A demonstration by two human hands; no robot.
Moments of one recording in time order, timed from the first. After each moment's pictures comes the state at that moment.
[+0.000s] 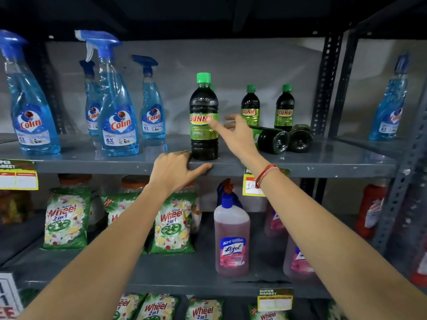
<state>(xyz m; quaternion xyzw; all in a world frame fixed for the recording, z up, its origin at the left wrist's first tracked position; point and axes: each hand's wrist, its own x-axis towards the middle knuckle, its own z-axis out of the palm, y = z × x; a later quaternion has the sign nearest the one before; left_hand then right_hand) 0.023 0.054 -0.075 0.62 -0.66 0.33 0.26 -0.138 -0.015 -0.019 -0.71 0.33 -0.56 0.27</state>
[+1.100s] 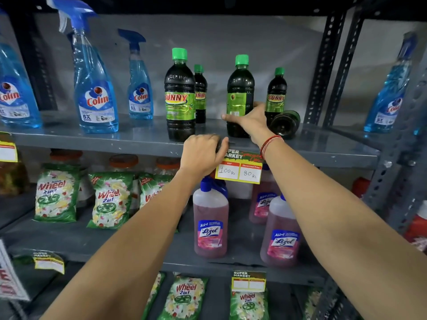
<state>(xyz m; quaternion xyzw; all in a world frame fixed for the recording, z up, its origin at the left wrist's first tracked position) -0.095 0.015 -0.084 0.64 -0.64 0.31 0.29 -0.209 -0.093 -0.020 -0.65 0.42 -0.54 0.33</state>
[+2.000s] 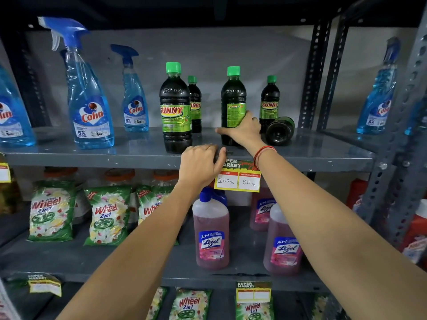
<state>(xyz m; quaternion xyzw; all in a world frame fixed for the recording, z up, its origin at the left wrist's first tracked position) -0.095 0.015 -0.084 0.62 -0.65 0.31 0.31 -0.202 -0.088 -0.023 -0.70 0.50 -0.47 0.17</state>
